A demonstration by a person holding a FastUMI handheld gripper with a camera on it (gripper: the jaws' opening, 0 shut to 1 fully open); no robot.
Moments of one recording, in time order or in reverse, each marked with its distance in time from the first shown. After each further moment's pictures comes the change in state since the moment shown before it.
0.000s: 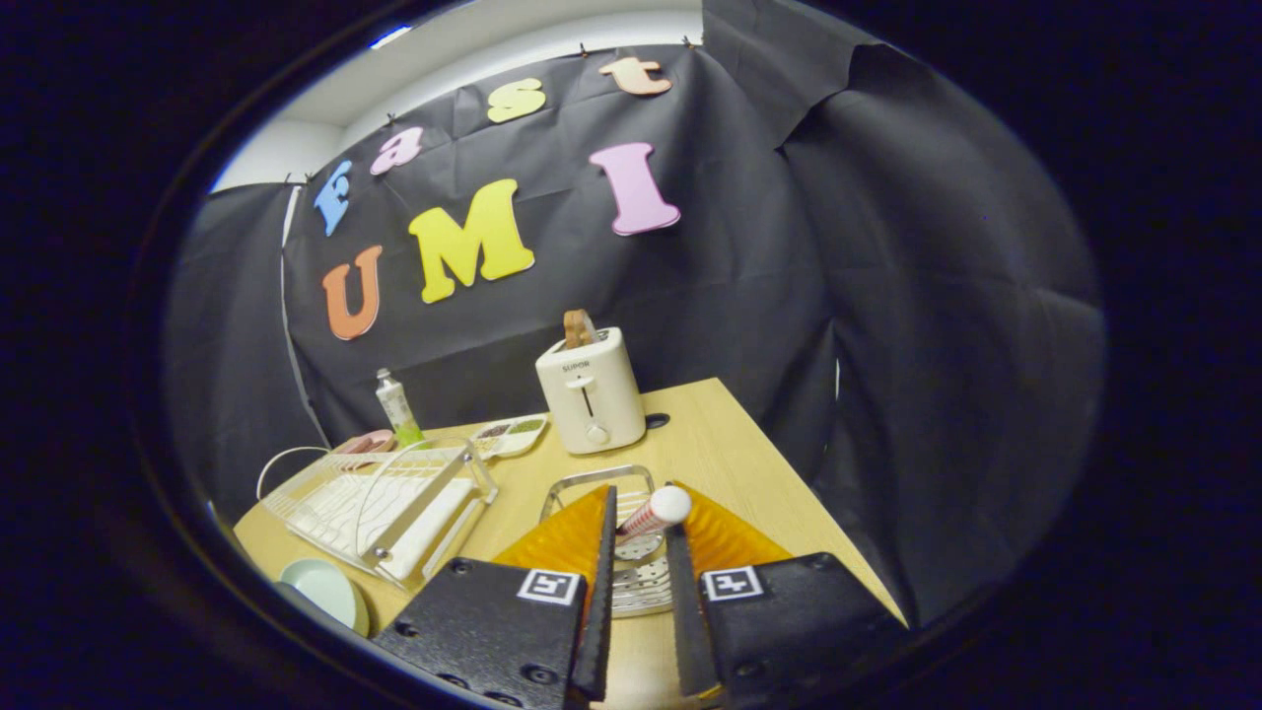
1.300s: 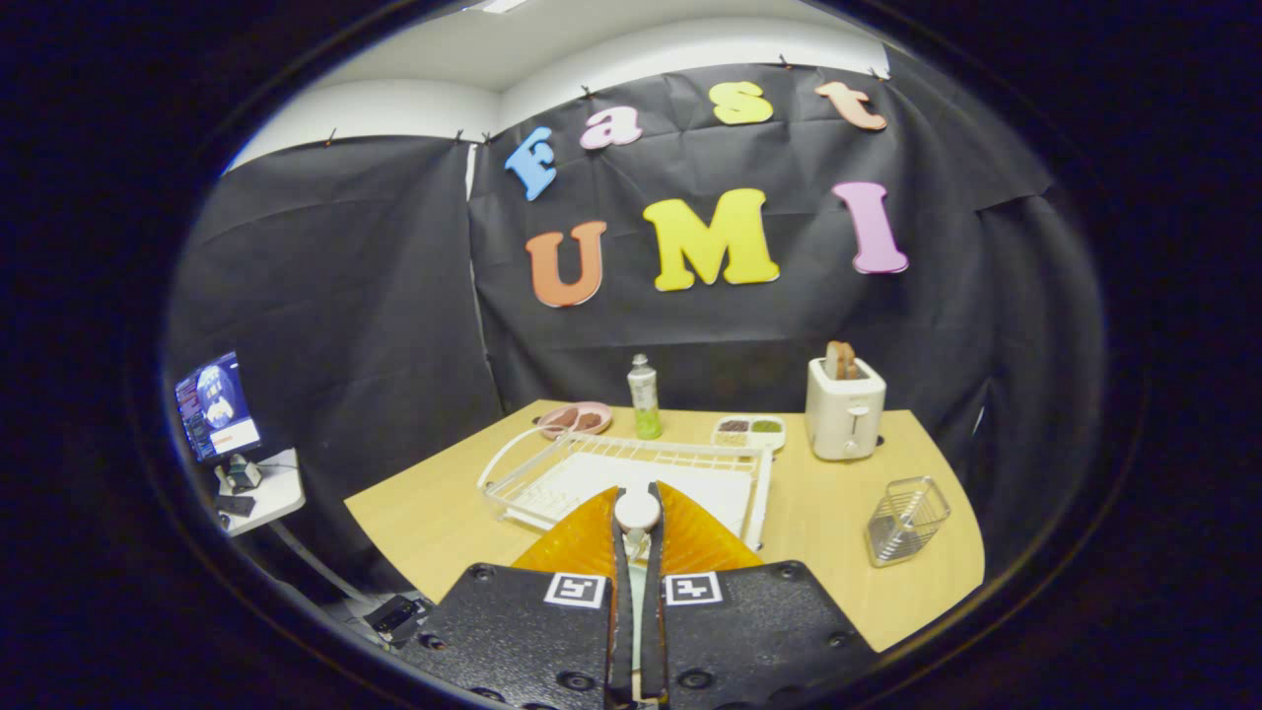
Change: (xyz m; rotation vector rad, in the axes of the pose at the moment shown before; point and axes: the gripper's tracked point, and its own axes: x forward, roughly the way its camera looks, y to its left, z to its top) arm -0.165 0.318 -0.023 -0.278 0.116 0.370
